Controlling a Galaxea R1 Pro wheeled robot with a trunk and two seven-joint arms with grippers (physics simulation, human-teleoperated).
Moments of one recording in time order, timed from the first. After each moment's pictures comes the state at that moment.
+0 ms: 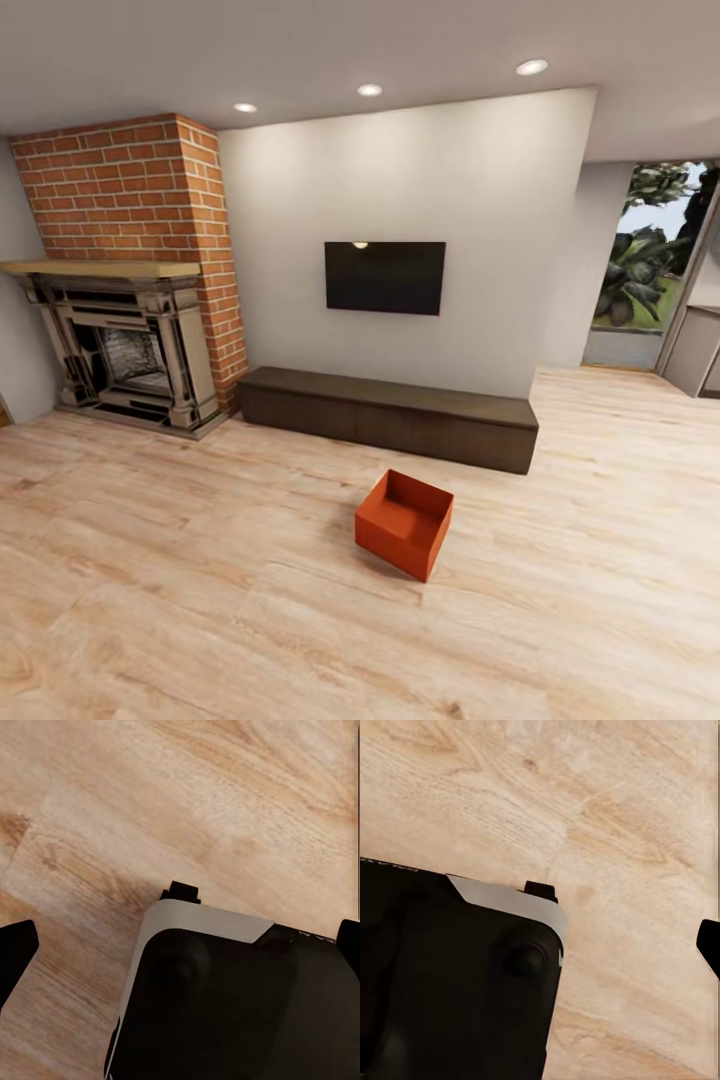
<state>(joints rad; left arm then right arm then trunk) -0.23 0.00 -0.01 0.00 0.27 -0.01 0.11 -0.17 0.03 0.21 0.03 0.02 -0.12 -0.06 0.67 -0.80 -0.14</state>
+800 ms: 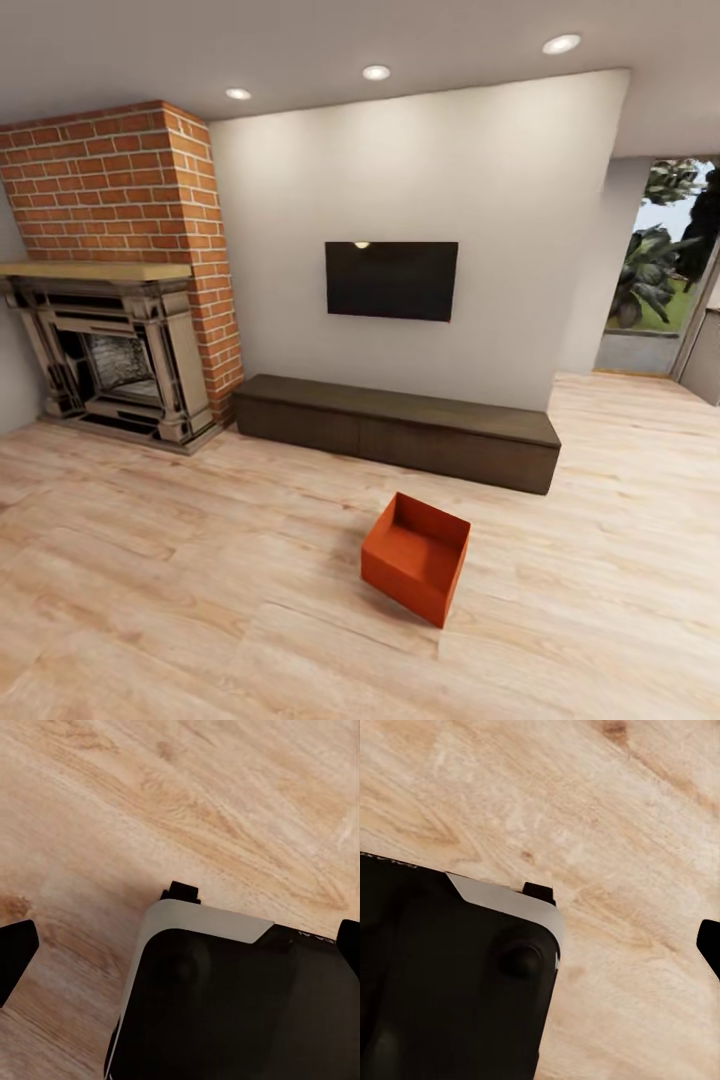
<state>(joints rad) -0.23 0.00 -0.01 0.00 0.27 -0.01 0.11 -0.17 0.03 0.21 0.03 0.06 -0.12 -0.06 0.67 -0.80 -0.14</state>
